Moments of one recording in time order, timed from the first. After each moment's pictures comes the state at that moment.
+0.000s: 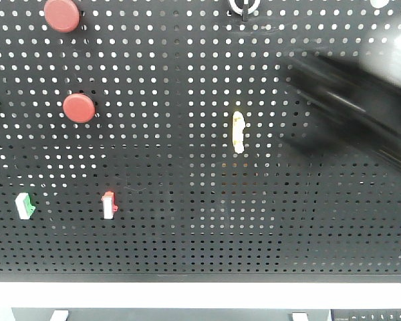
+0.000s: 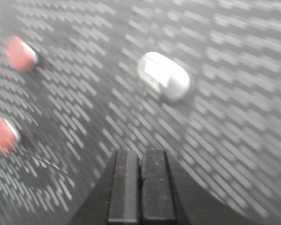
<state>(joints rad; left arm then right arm) -0.35 0.84 -0.90 0.40 -0.19 -0.19 0.52 1.24 -1.20 -0.32 -0.25 0.04</state>
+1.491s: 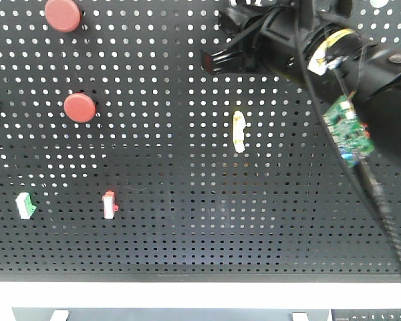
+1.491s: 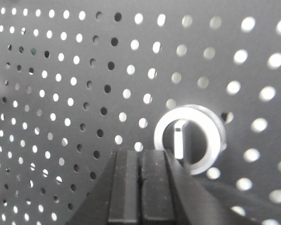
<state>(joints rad) -0.35 0.84 -0.90 0.40 -0.19 -0.19 0.50 1.50 -1.62 -0.24 0.00 0.05</state>
